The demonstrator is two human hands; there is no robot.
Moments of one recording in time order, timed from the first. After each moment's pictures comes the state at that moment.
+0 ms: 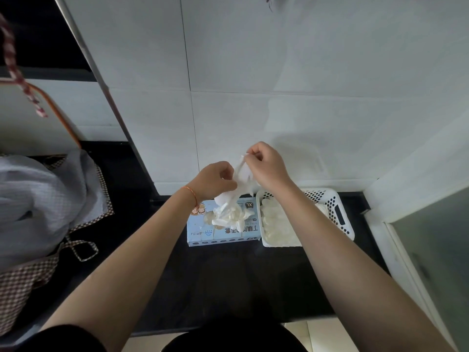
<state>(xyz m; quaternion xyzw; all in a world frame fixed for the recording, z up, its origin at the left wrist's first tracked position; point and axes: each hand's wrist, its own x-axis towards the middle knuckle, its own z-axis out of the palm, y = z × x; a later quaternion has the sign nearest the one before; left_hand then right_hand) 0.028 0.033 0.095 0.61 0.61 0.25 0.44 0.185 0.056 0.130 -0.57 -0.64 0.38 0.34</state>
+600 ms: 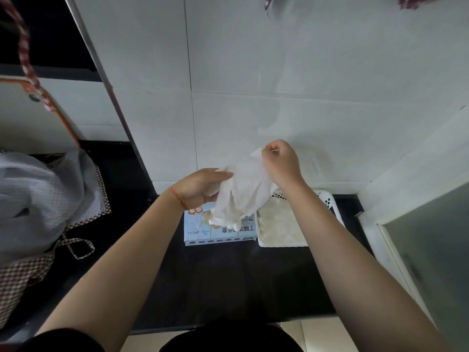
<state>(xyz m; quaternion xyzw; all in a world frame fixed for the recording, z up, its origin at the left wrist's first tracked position) 0.010 0.012 0.094 0.40 0.45 0.35 0.72 0.208 0.056 0.146 -0.63 -0.59 0.34 0.37</state>
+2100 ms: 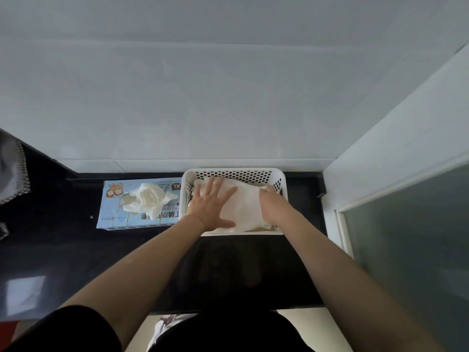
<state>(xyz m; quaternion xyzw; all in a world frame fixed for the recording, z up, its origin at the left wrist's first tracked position) 0.243 0.044 -0.065 0.76 0.62 -0.14 0.15 0.435 0.091 -0.031 -0.59 -0.74 0.26 -0.19</state>
